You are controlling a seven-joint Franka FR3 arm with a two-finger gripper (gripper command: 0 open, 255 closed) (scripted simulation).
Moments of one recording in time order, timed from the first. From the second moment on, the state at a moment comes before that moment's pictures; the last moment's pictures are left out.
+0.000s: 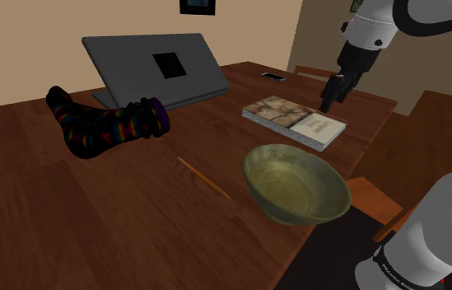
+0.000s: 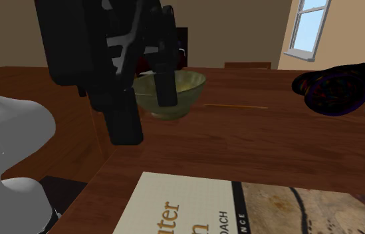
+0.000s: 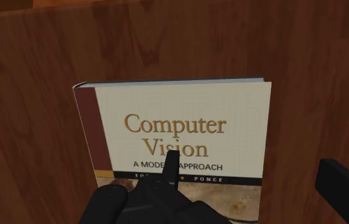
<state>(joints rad) 0.01 -0.83 -0.03 -2.41 -0.11 1.72 0.00</state>
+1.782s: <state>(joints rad) 0.21 -0.24 0.24 -2.10 0.23 1.96 0.32</state>
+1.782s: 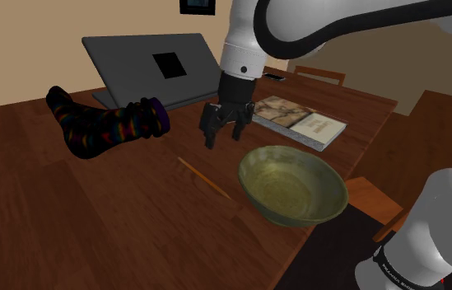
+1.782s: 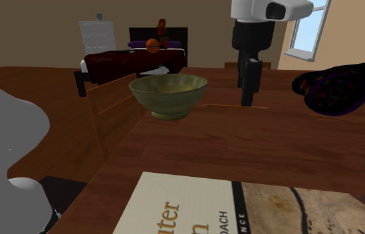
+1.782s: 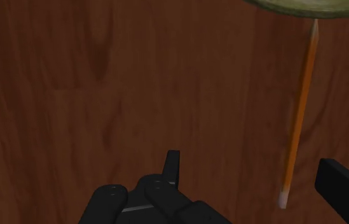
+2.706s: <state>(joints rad) 0.25 -0.07 0.30 -2.04 0.25 2.09 0.38</state>
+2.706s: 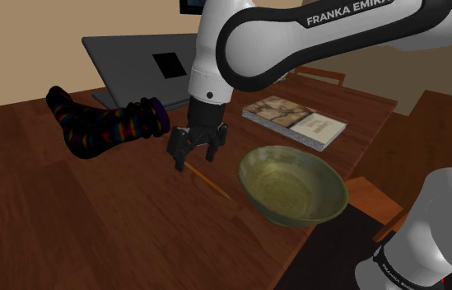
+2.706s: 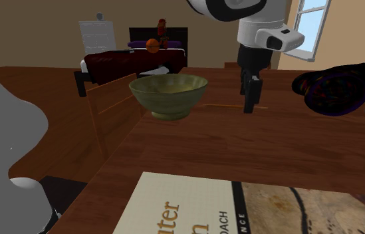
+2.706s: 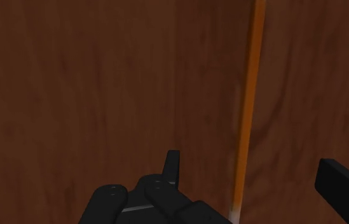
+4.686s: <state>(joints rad) 0.25 -0.09 0.29 -1.88 0.24 1.91 0.41</state>
